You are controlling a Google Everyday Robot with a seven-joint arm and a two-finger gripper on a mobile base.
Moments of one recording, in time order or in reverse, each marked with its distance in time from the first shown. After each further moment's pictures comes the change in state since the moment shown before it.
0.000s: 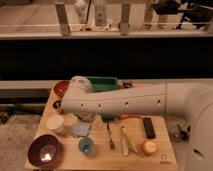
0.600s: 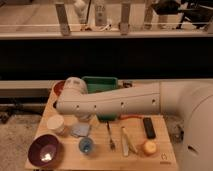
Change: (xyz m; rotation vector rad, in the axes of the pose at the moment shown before) arm -0.010 -0.015 -0.001 0.025 0.004 -0.044
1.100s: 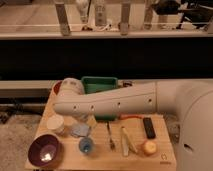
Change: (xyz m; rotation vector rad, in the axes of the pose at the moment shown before) arm -0.009 -0.012 -0.001 0.021 -0.002 -0.044
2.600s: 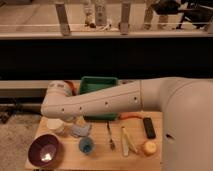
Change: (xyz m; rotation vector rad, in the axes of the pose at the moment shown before) arm -0.039 -0.045 0.001 0.067 -0.033 -0.170
